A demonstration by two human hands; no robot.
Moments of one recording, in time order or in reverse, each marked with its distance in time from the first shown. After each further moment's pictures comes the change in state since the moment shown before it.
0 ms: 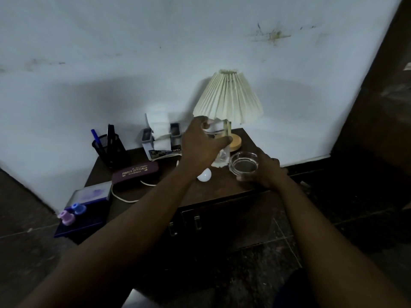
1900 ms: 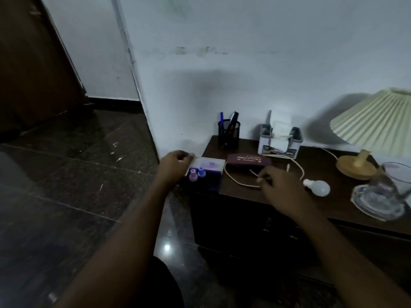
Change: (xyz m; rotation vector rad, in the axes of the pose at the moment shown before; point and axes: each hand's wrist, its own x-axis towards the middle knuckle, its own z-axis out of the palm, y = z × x) left_hand -0.094 -0.175 -0.327 0.372 0.243 -0.541; right_hand -0.090 -0.216 0.136 -0.029 -0.021 -0.623
